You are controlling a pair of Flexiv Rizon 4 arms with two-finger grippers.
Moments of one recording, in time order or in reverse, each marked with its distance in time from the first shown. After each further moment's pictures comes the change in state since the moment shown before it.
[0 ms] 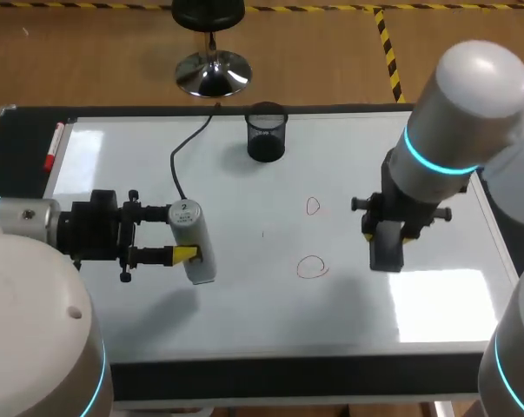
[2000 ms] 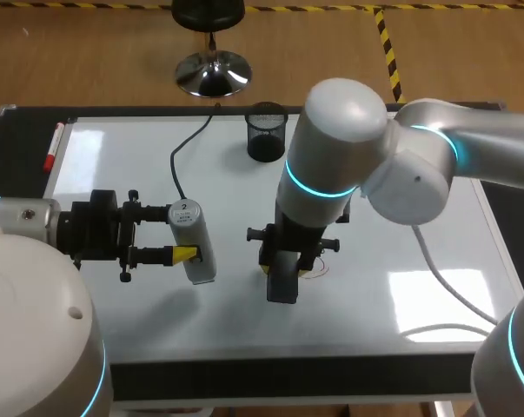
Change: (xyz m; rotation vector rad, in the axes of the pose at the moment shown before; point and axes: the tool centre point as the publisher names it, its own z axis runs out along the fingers) left arm 0.000 0.000 0.000 0.000 0.000 0.000; right arm 0.155 -0.044 0.071 0.149 0.090 -0.028
